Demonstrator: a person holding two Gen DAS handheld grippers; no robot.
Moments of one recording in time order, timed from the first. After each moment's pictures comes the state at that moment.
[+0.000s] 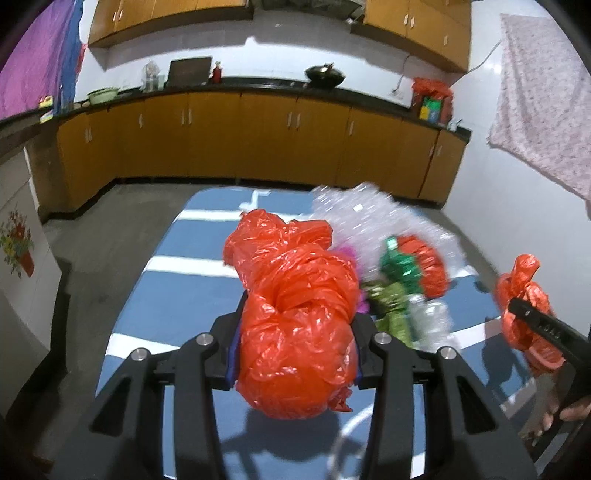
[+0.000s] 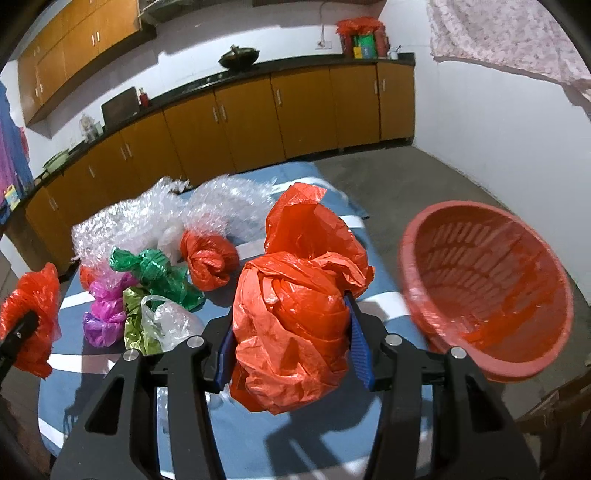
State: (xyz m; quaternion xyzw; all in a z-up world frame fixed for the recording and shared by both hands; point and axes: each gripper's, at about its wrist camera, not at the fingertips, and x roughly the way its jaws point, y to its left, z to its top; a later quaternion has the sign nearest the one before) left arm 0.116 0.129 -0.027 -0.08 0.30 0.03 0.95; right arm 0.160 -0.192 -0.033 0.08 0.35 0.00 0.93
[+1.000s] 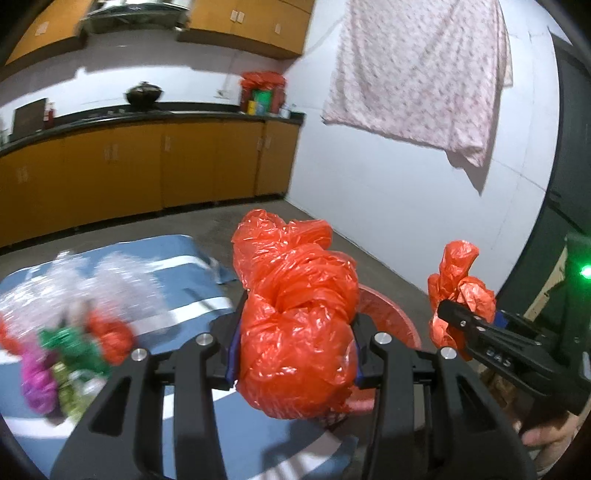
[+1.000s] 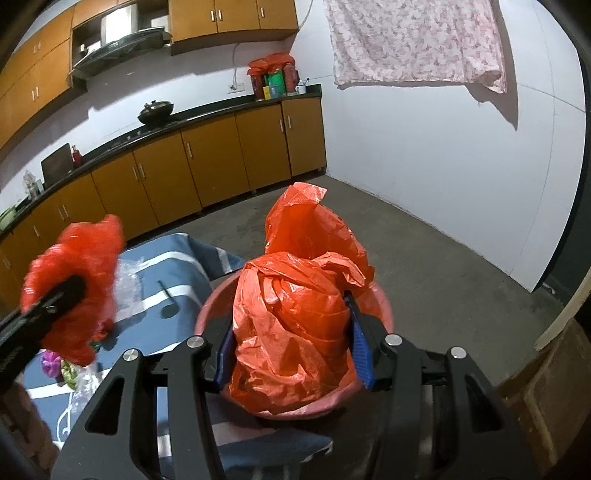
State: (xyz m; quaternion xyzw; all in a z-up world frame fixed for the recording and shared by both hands) left arm 0.166 -0.183 0.035 -0.02 0.27 -0.27 0.92; right arm 0.104 -0.388 0.031 0.10 0.29 -0.13 0.94
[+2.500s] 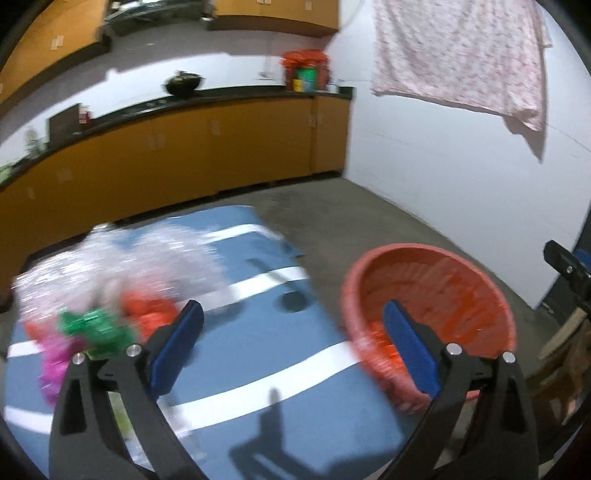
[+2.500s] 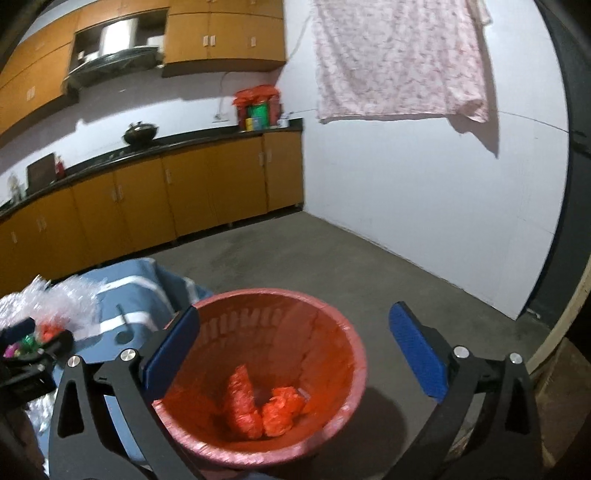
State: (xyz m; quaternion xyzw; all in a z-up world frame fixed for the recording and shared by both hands) left arm 0.190 -0.138 -0.023 0.03 0.30 -0.13 0.94; right arm 0.101 -0.399 0.014 0.06 0.22 -0.17 0.96
